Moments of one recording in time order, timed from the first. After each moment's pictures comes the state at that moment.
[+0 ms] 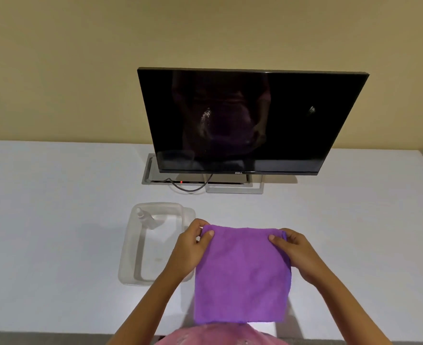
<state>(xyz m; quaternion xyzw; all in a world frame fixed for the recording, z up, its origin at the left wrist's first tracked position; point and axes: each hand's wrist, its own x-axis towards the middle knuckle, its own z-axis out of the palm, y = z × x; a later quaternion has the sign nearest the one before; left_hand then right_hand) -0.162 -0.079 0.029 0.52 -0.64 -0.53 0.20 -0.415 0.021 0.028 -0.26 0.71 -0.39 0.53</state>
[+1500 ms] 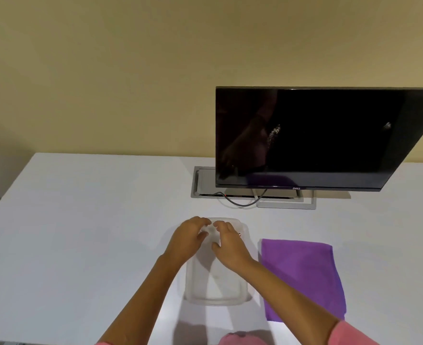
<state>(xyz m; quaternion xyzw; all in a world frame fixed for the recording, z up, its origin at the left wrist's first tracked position) -0.025 -0.202 0.014 0.49 -0.81 -0.31 0.09 -0.156 -0.139 0.002 -0.56 0.71 -0.20 0.37</state>
